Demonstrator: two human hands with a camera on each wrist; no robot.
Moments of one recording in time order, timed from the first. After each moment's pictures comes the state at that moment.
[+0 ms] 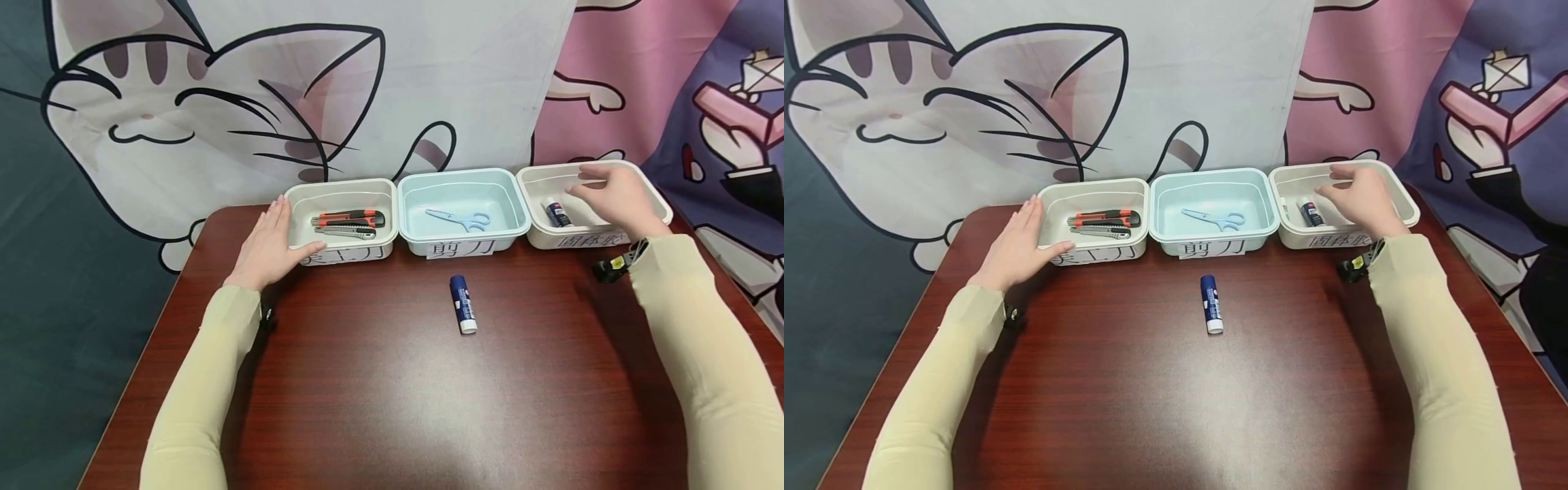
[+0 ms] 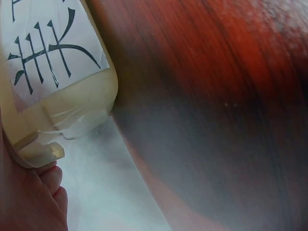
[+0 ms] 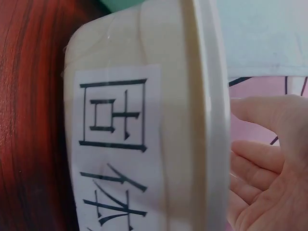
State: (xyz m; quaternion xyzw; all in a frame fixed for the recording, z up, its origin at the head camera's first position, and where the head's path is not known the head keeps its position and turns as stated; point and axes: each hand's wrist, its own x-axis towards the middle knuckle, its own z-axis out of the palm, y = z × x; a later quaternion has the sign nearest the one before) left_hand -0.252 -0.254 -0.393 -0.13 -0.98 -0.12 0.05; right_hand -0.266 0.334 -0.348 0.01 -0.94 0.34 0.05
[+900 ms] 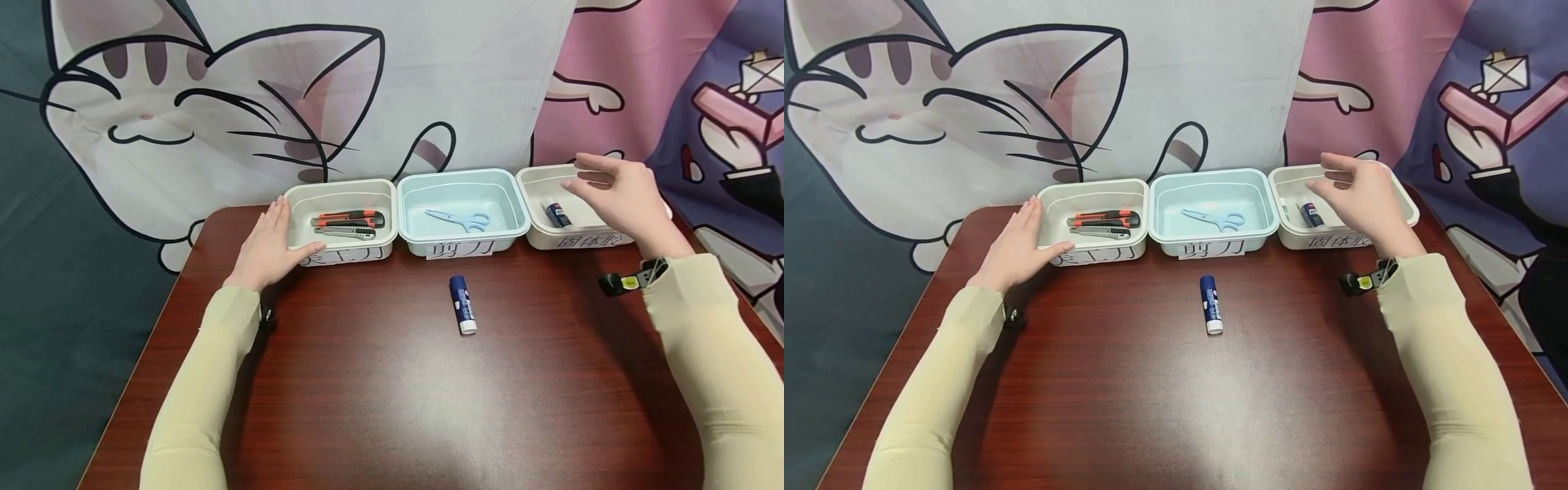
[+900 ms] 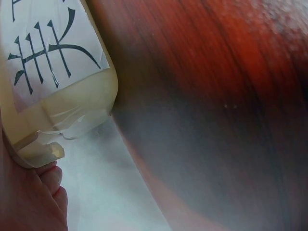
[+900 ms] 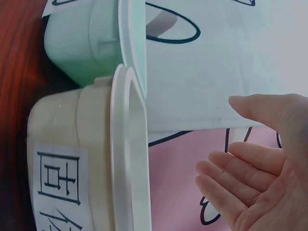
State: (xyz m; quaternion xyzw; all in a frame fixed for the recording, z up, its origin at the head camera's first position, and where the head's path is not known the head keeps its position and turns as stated) left_hand -0.250 -0.254 -0.393 -0.13 -0.98 -0.12 0.04; right_hand -0.231 0.306 -0.313 0.04 -0.93 0.36 0.10
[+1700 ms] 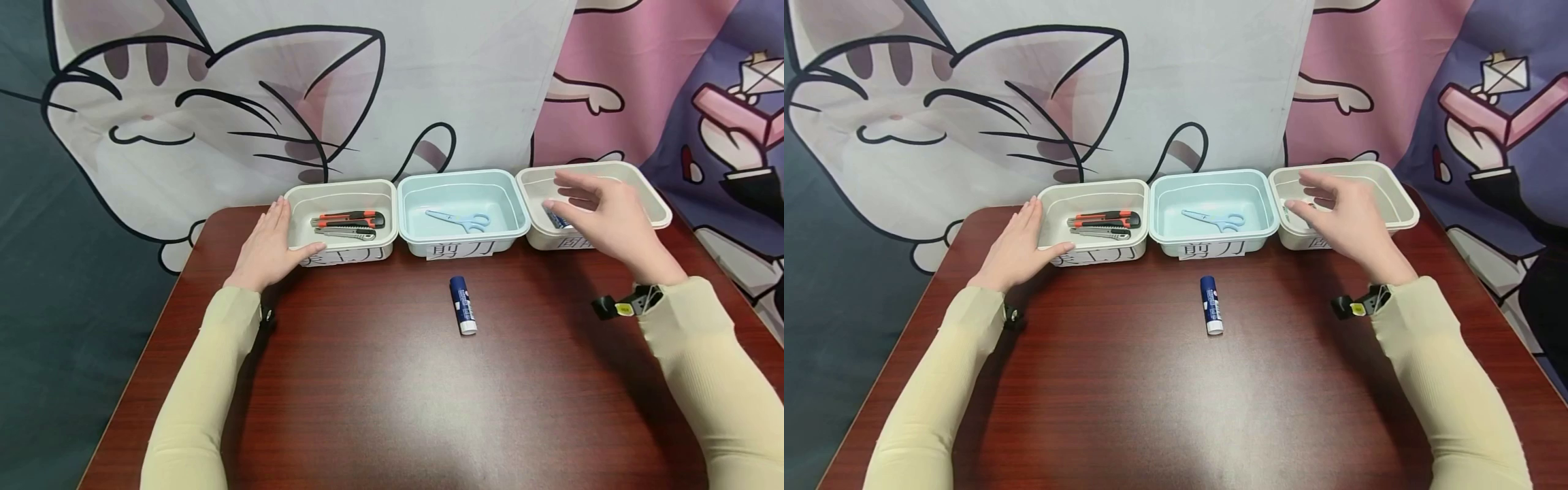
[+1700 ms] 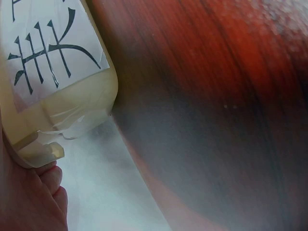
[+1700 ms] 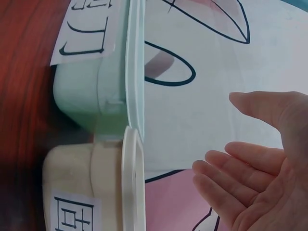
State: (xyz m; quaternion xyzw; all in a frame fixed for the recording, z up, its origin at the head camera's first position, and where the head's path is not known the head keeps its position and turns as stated) left_hand -0.250 -0.253 -0.393 -0.12 -0.98 -0.11 0.05; right_hand -0.204 0.279 -0.318 0.10 -0.91 0.38 0.12
